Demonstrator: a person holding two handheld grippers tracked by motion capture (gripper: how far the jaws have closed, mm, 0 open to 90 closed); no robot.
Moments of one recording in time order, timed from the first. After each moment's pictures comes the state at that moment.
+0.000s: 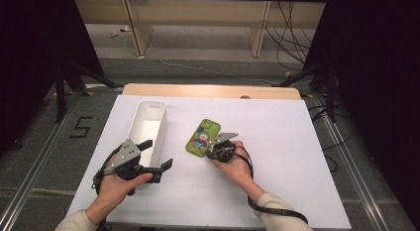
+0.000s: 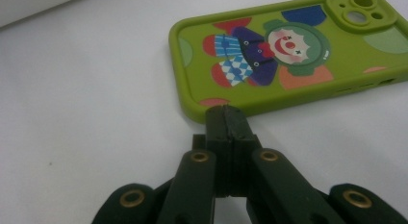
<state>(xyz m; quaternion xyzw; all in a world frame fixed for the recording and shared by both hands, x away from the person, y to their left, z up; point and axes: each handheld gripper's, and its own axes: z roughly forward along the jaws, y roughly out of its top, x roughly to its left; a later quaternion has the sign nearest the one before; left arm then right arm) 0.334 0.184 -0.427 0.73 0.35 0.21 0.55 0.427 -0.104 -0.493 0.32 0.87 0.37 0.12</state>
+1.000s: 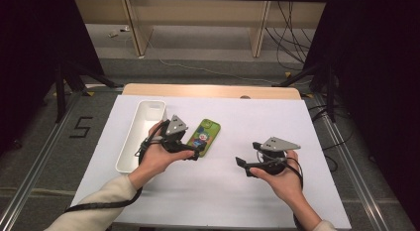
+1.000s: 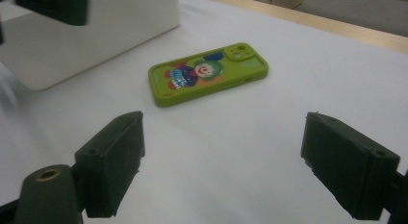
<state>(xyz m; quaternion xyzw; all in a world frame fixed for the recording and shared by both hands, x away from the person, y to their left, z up) 0.413 0.085 -0.412 0.79 0.35 0.19 0.47 0.365 -0.219 -0.437 0.36 0.79 0.47 0.17</state>
